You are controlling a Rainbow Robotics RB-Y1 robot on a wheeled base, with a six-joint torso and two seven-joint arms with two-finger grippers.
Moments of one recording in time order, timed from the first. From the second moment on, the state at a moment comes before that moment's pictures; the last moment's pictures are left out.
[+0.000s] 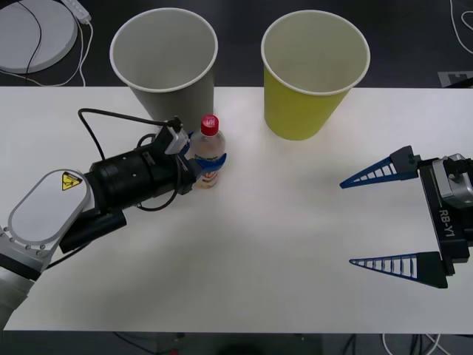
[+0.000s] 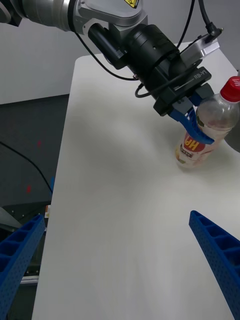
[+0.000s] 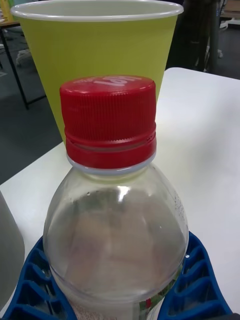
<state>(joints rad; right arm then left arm) 0.07 -1.08 -0.12 -2.14 1.17 -1.21 -0.28 -0.28 0.53 -0.31 -1.58 -1.49 -0.58 0.17</state>
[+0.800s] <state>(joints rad) 0.07 -1.08 -0.12 -2.14 1.17 -1.21 -0.28 -0.26 0.63 -0.27 -1.85 -1.81 -0.67 0.70</state>
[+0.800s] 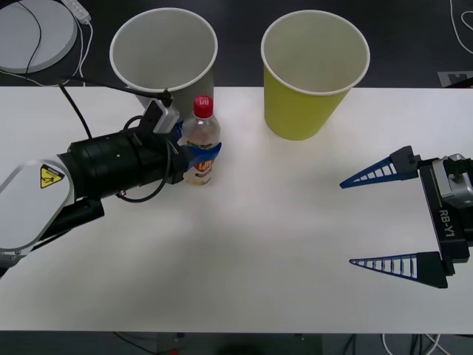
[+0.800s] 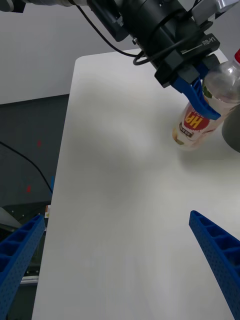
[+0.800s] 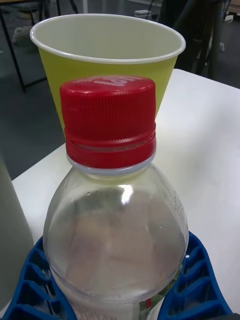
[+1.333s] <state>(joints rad) 0.07 -1.08 -0.12 -2.14 1.17 -1.21 -0.28 -0.20 0.64 -0.11 -2.15 -2.09 -0.96 1.08</state>
